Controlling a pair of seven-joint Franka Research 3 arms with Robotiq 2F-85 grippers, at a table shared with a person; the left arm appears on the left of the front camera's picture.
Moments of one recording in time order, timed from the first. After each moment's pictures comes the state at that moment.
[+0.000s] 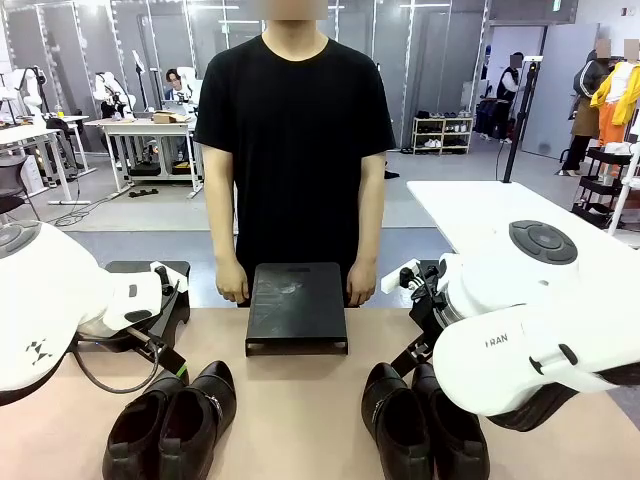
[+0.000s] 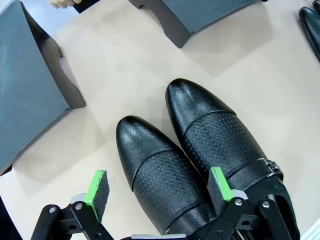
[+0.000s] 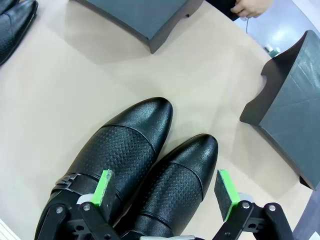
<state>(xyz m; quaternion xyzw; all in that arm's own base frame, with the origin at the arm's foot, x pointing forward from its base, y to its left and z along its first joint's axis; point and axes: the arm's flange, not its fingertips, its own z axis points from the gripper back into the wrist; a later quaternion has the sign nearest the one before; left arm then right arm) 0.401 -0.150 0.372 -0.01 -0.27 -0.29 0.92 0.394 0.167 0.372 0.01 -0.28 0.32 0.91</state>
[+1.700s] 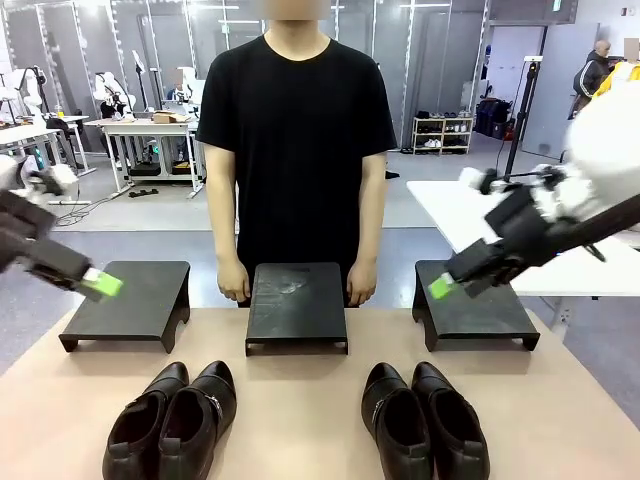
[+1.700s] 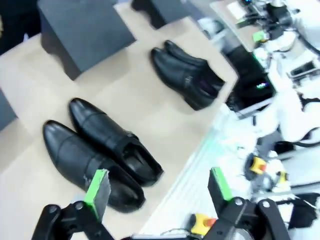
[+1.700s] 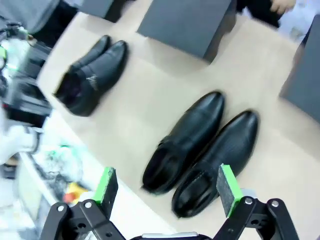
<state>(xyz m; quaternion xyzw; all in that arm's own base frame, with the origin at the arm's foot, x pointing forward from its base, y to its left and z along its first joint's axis) 0.360 -0.026 0.519 -0.38 -0.23 -0.30 0.85 0.371 0.060 0.521 0.30 -0.20 0.23 0.90</state>
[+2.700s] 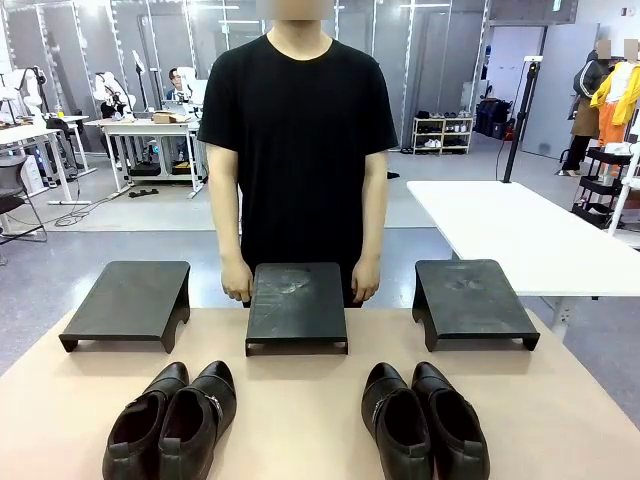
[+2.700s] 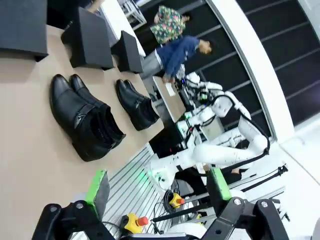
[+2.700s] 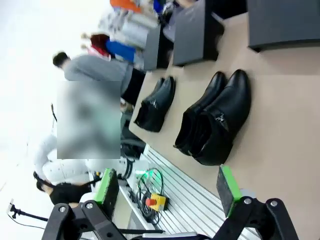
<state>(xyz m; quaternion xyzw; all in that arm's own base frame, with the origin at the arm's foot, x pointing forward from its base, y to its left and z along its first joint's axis) 0.216 0.245 0.451 -0.59 -0.27 -0.08 0.75 0.263 -0.218 0.465 0.54 -0.24 0.03 0.81</state>
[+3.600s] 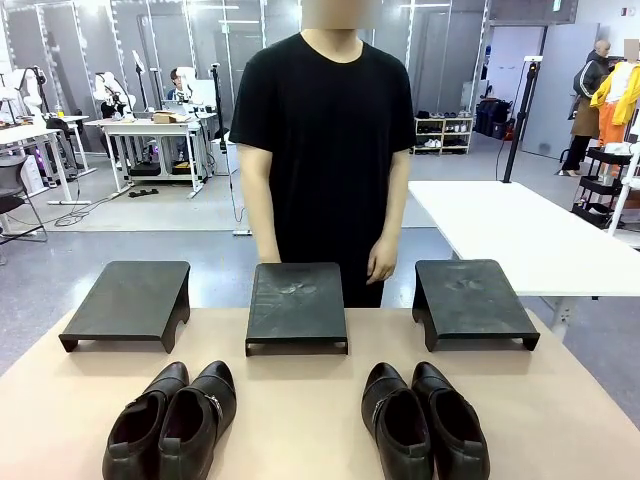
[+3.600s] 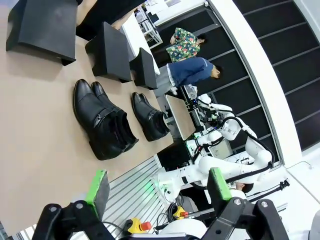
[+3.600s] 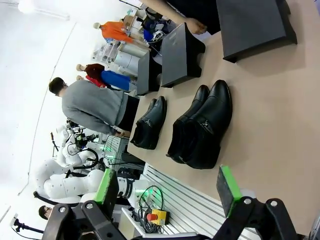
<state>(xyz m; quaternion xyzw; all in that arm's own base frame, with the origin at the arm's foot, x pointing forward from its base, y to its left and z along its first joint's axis) 0.183 0.283 0.451 -0.57 -0.30 -0.02 0.76 0.232 -0.252 0.459 0.53 -0.27 -0.03 0.80</state>
